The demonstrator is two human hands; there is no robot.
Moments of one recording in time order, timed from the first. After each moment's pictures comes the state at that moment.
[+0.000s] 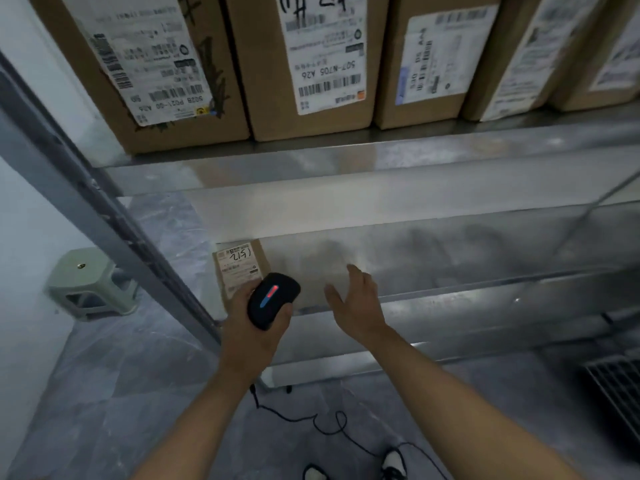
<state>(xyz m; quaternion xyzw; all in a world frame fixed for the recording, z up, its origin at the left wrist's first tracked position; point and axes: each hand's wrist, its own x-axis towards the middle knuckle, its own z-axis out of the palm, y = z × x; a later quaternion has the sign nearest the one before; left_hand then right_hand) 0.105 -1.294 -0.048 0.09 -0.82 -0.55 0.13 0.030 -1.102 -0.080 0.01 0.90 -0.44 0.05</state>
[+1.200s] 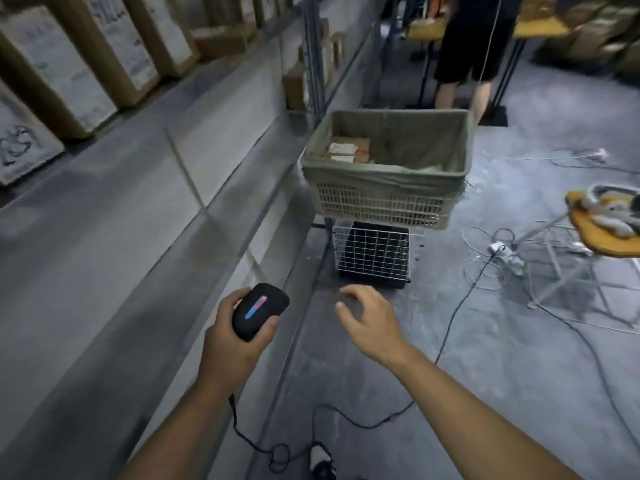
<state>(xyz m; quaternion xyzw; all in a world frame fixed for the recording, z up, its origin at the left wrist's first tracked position) 0.059 -0.757 -0.030 -0.38 -0.77 -0.49 -0.16 0.255 -0.603 -0.063 0.42 0.78 -0.40 -0.23</state>
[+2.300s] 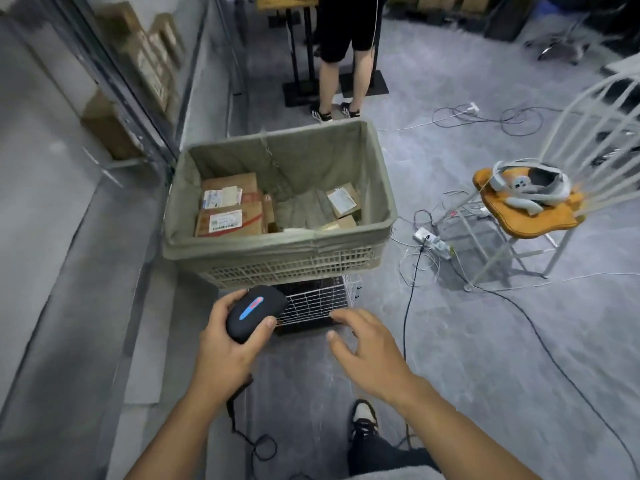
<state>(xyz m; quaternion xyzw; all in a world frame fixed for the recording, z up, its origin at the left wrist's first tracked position) 0.011 -0.300 -0.062 -0.45 -0.69 -0.44 -0.35 0.250 -0.279 -0.099 0.54 0.71 -0.38 -0.23</state>
